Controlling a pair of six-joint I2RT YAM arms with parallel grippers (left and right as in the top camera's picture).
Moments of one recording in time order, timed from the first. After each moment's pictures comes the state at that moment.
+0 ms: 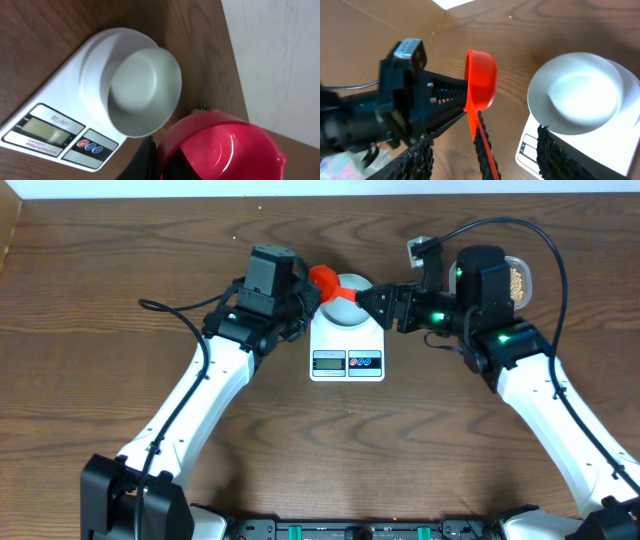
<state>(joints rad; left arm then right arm) -0.37 1.56 1.21 -0.45 0.18 -1.32 0.34 1.46 1.10 -0.19 -0.63 0.51</state>
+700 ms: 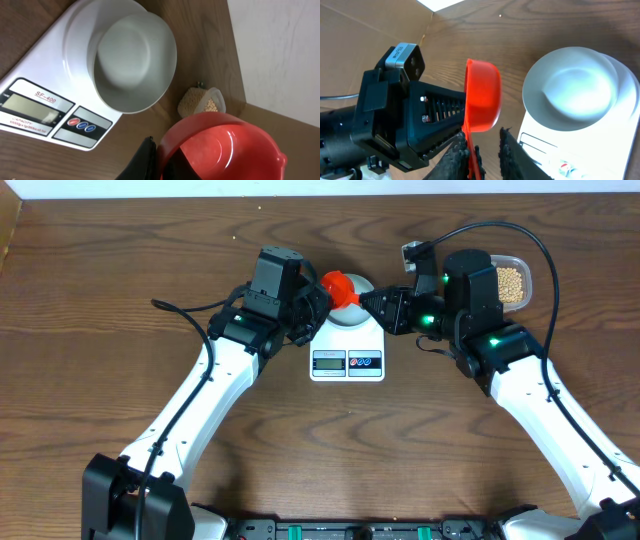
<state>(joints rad) -0.39 1.56 1.21 -0.45 0.27 -1.32 0.37 1.46 1.10 -0.20 -0.55 0.55</state>
